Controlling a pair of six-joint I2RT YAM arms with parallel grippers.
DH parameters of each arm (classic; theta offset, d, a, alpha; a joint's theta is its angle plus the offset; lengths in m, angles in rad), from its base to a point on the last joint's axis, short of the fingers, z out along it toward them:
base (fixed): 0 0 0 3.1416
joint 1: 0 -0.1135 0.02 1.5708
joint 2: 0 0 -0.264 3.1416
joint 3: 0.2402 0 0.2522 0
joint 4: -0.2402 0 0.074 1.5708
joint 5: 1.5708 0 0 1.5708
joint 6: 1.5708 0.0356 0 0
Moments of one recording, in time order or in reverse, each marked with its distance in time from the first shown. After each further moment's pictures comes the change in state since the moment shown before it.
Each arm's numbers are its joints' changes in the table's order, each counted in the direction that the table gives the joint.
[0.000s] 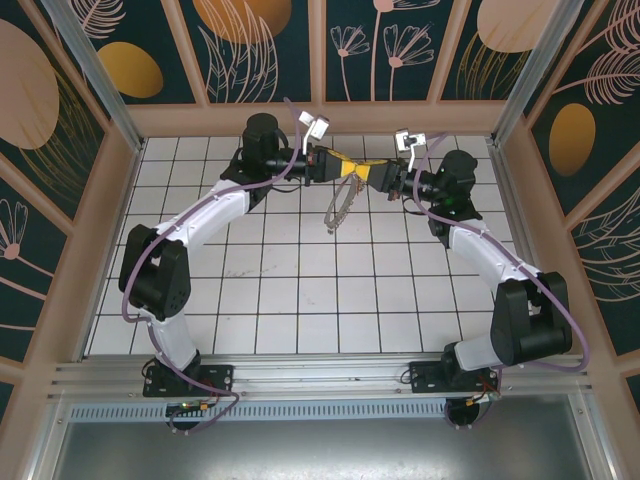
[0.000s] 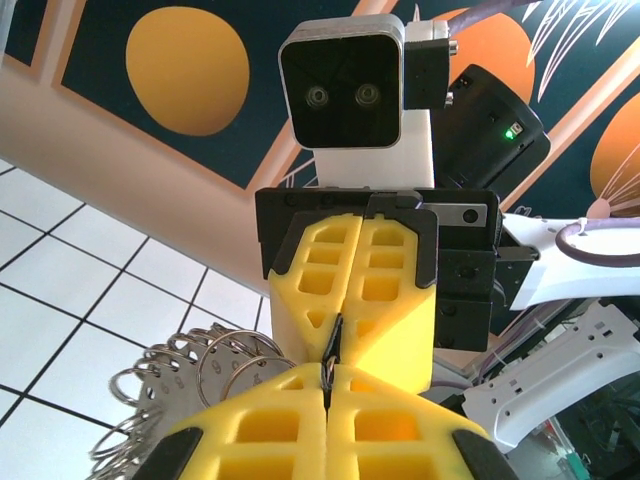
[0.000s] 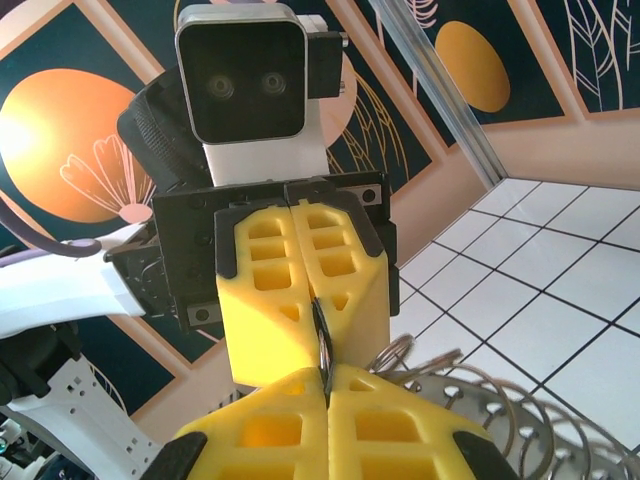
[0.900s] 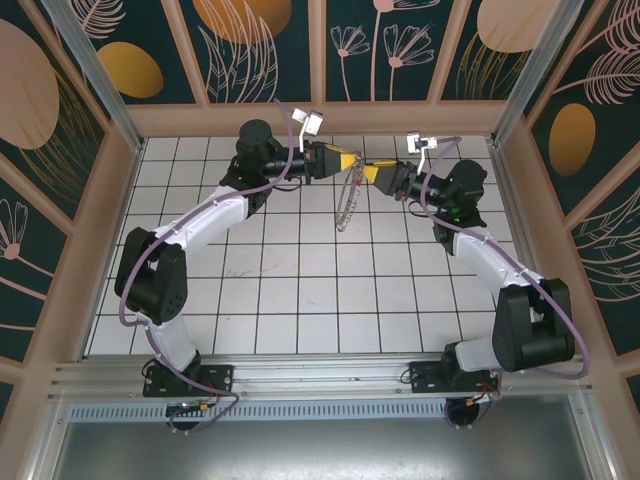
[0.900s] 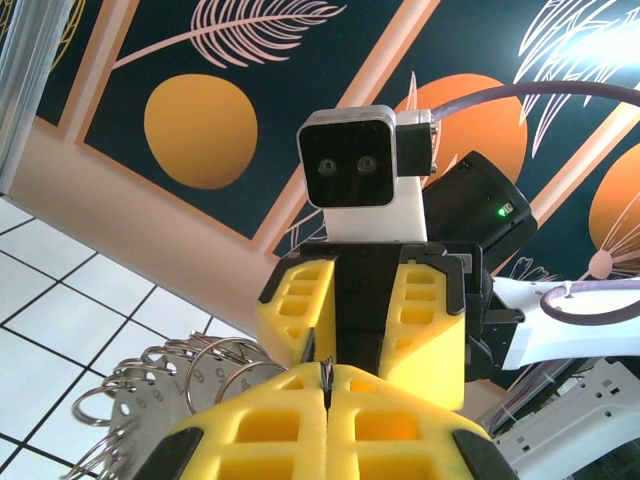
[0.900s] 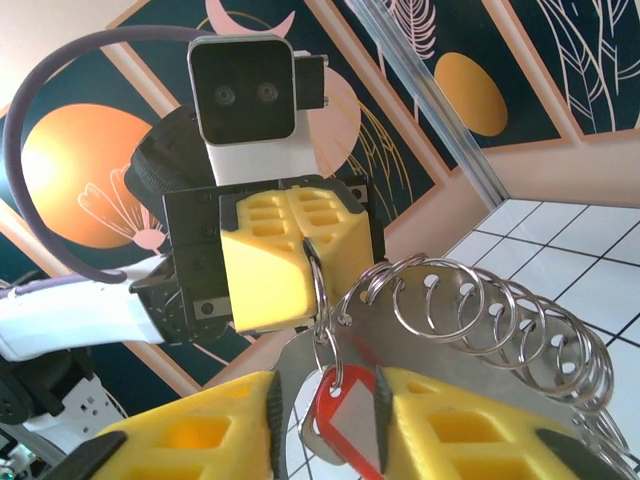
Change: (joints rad) left arm 0.006 -0.035 -0.070 0.206 -0.090 -0.142; right arm 0.032 -0.034 -0.074 0.150 0.012 0.121
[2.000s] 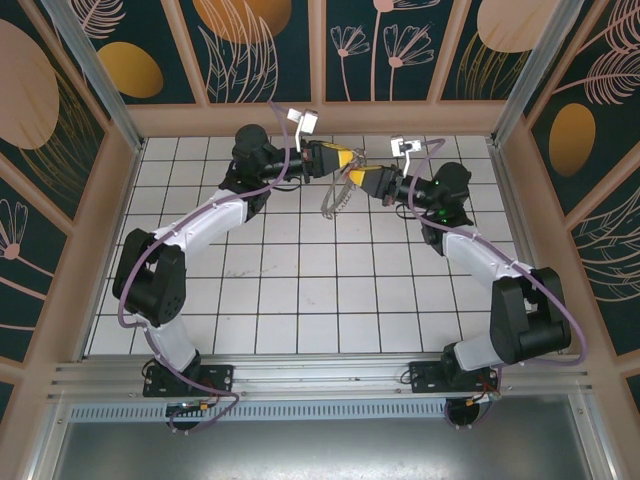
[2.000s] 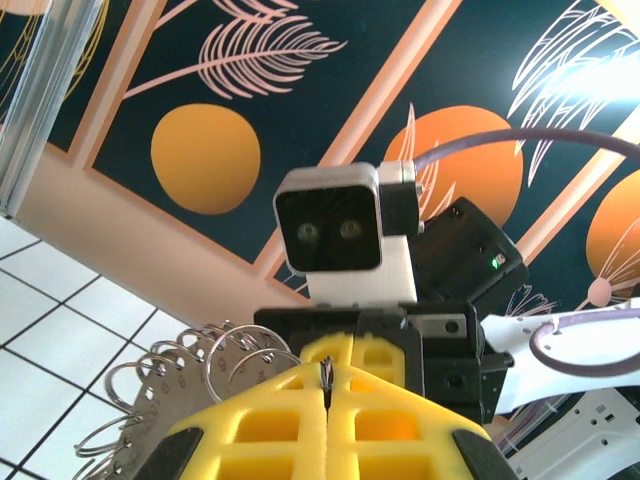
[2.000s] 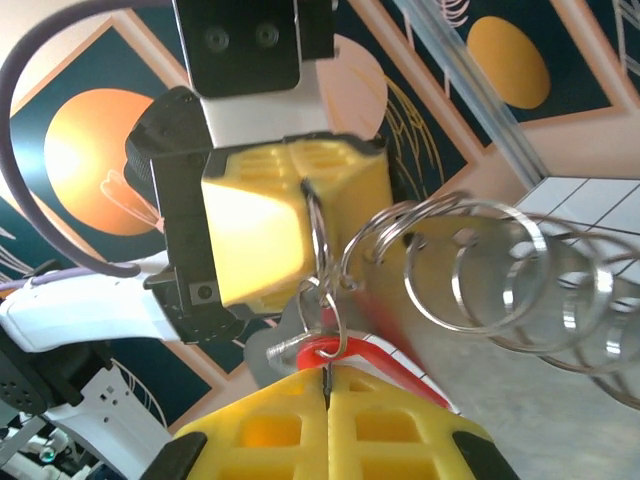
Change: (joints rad) left arm 0.000 -0.017 -0.049 0.124 -0.049 -0.079; right arm -0.091 0.049 -0.001 0.058 0.014 0.035
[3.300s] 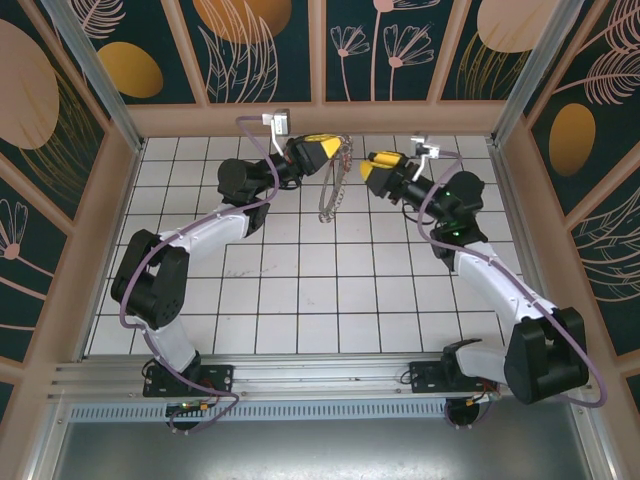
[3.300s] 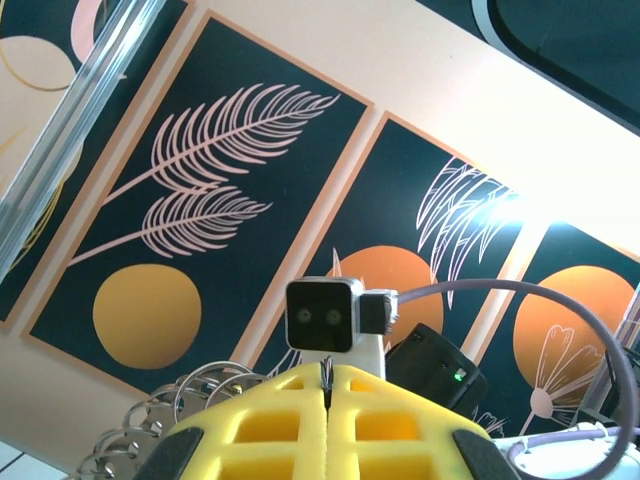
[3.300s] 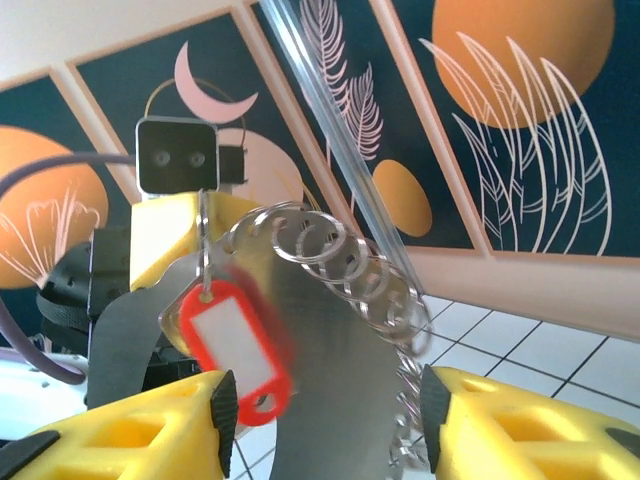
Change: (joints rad) left arm 0.015 -0.014 -0.165 0.628 -0.197 -0.313; right arm -0.035 -0.208 -0.031 -0.180 0.341 -0.312
